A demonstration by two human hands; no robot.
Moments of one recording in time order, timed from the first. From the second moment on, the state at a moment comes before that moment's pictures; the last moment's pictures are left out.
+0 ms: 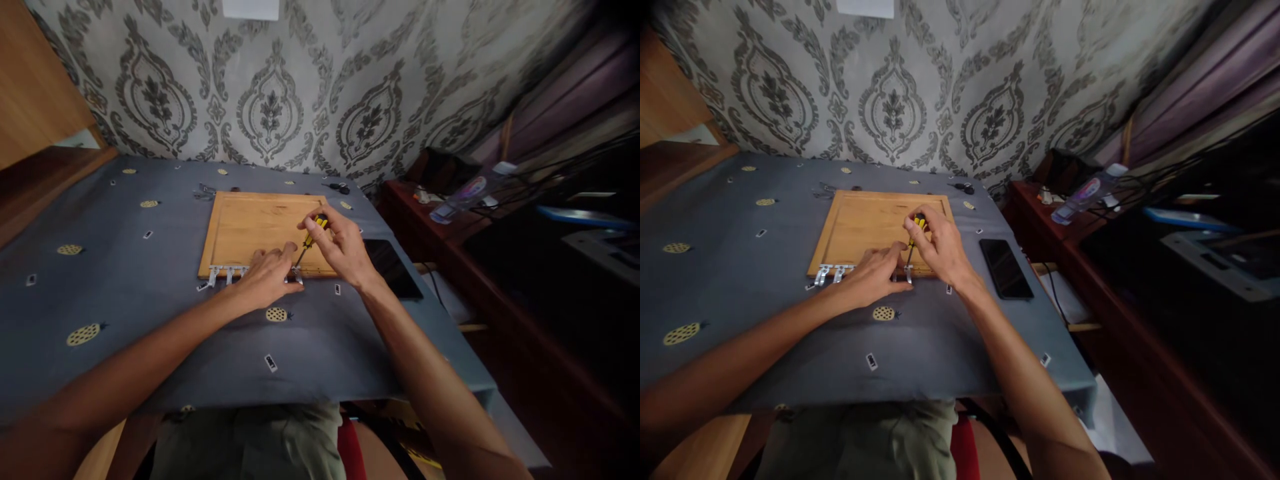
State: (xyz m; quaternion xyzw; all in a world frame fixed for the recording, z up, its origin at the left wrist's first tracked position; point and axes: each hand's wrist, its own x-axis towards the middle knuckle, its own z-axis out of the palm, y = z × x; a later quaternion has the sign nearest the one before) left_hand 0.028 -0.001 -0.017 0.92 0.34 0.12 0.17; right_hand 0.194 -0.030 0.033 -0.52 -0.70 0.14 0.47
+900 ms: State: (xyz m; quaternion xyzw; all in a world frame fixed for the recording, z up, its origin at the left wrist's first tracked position) left_hand 0.028 0.001 -0.019 0.92 0.33 0.13 0.17; right_hand 0.162 -0.001 0.040 -0.38 -0.56 0.42 0.61
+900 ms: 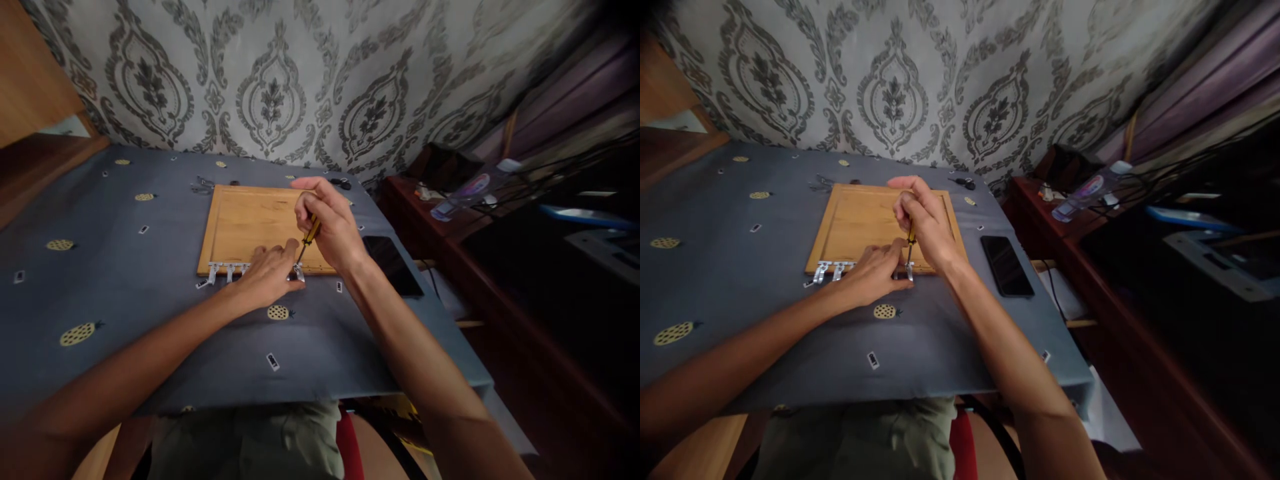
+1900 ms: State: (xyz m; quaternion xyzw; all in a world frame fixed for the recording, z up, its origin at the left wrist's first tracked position) left_hand 0.028 0.000 -0.020 0.92 0.32 0.13 0.16; right_hand 0.176 -0.006 0.047 -0.27 -0.59 0.55 0.53
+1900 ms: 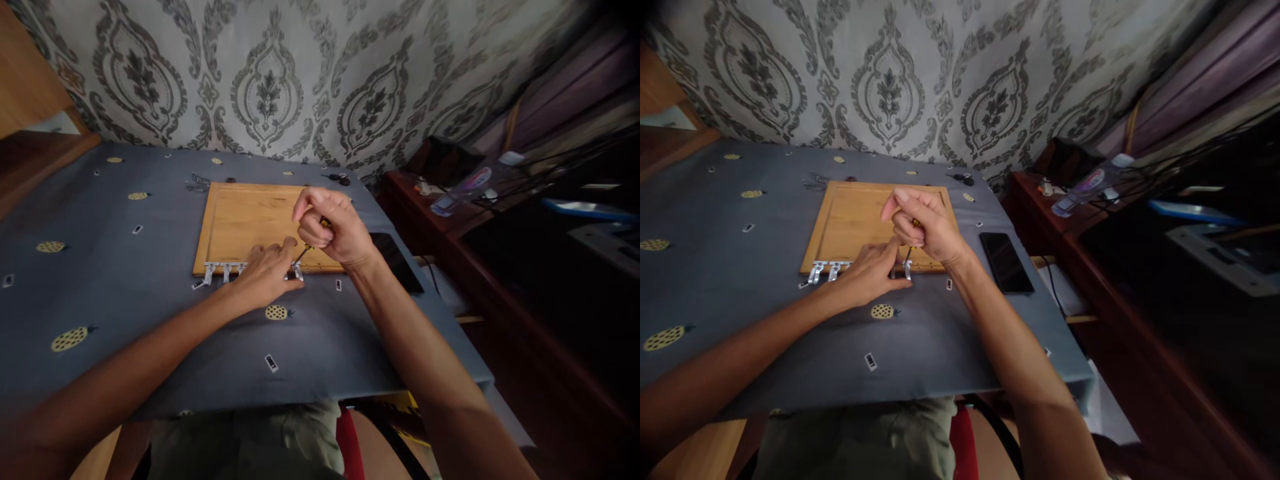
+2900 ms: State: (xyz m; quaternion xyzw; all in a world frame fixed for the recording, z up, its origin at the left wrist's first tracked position) left_hand 0.027 -0.002 -0.015 0.92 0.33 0.12 0.17; right_hand 0.166 -0.020 0.027 -0.39 -0.50 0.35 0.69
